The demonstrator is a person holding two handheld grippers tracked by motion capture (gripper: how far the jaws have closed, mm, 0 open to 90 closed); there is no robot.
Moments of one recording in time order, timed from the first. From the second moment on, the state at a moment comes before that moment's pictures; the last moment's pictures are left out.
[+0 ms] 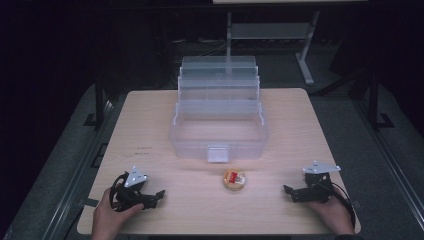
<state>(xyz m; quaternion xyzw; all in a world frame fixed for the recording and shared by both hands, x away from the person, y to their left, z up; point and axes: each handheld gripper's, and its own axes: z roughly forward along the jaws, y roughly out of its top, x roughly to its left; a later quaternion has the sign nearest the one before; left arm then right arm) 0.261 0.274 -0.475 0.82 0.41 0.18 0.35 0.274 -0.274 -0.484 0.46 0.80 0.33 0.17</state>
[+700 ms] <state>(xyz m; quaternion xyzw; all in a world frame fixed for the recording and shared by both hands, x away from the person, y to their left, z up) 0.261 0.274 -0.475 0.82 0.41 0.18 0.35 0.275 -0.271 -0.473 0.46 0.82 0.31 0.15</state>
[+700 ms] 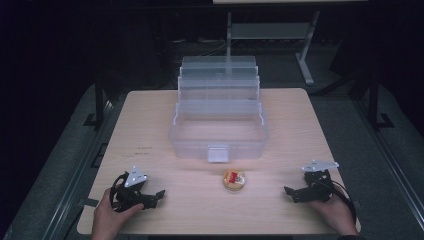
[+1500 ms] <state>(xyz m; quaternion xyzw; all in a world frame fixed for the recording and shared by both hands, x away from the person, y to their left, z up) 0.261 0.274 -0.475 0.82 0.41 0.18 0.35 0.286 -0.265 -0.450 0.43 0.84 0.30 0.12</state>
